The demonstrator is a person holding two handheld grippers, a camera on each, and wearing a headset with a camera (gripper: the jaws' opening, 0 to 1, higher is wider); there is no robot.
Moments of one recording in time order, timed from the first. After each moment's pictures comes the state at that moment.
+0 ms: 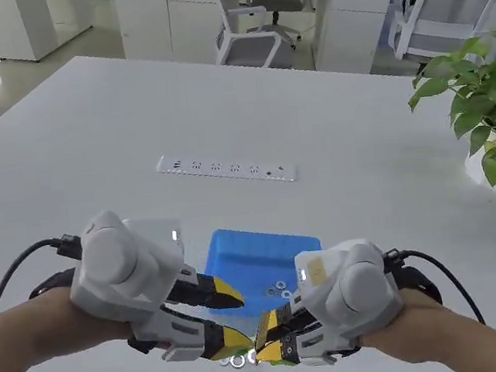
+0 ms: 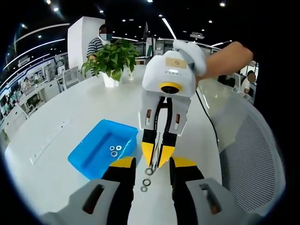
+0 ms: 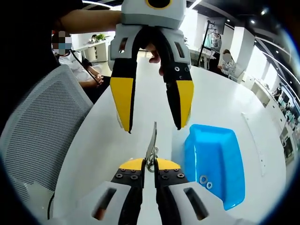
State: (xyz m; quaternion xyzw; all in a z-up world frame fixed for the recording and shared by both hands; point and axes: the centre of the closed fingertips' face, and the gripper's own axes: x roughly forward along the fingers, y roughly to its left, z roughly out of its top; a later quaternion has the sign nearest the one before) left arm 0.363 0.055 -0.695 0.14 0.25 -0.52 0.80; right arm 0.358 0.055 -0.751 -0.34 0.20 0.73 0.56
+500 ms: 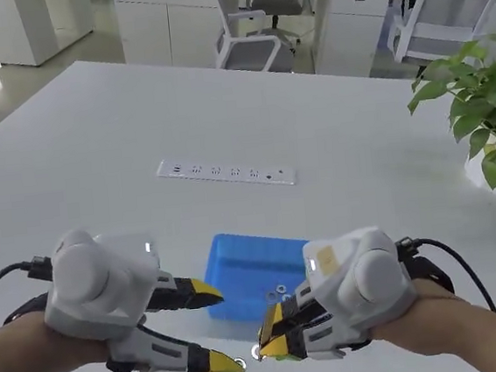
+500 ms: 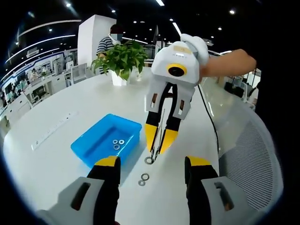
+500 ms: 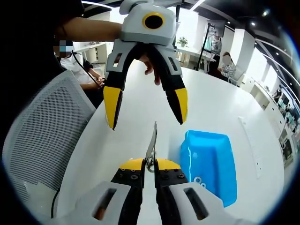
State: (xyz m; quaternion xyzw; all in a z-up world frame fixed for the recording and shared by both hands) left arm 0.355 0.068 -0.695 0.11 0.25 -0.49 0.82; right arm 0.360 0.052 -0.729 -0.34 0.20 0.74 0.56
